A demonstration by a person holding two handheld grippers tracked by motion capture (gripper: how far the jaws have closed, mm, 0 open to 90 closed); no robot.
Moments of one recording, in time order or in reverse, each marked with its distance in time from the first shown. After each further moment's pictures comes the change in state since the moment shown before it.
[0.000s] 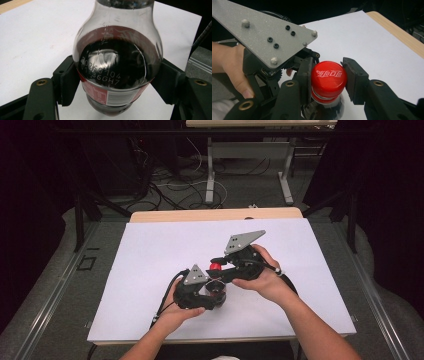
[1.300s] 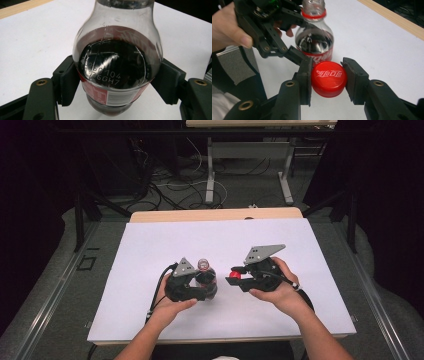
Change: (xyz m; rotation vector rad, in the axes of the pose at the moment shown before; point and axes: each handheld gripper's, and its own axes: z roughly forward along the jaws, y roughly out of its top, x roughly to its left) left arm 0.027 -0.003 -0.009 -0.029 0.071 -0.075; right arm 0.000 -0.047 -0.024 0.045 -0.120 0.096
